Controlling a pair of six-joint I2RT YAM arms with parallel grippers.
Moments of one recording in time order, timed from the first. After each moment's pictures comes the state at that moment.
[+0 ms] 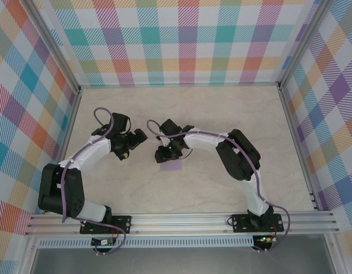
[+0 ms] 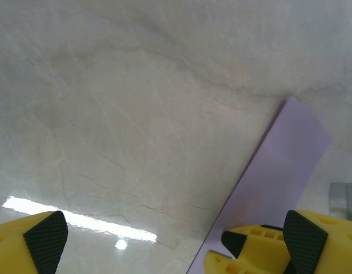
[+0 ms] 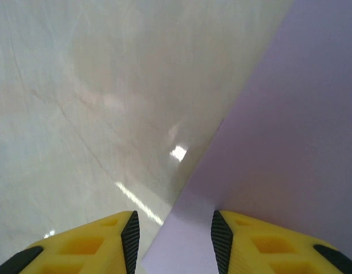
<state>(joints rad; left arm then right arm) -0.22 1.44 0.94 -0.59 0.17 -0.86 0.83 2.11 1.47 -0.56 -0.40 0.40</state>
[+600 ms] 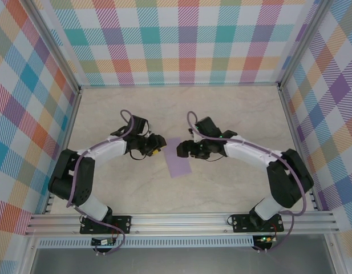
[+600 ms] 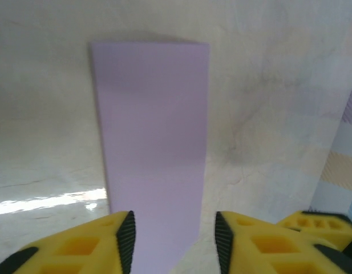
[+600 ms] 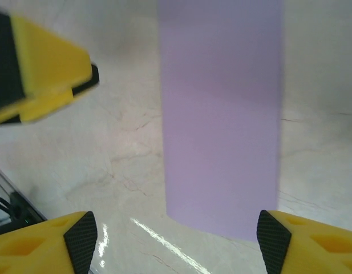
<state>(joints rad) -0.42 1.60 0.92 -0.29 0.49 -0.87 0.65 1.55 0.99 -0.42 -0.40 0.63</state>
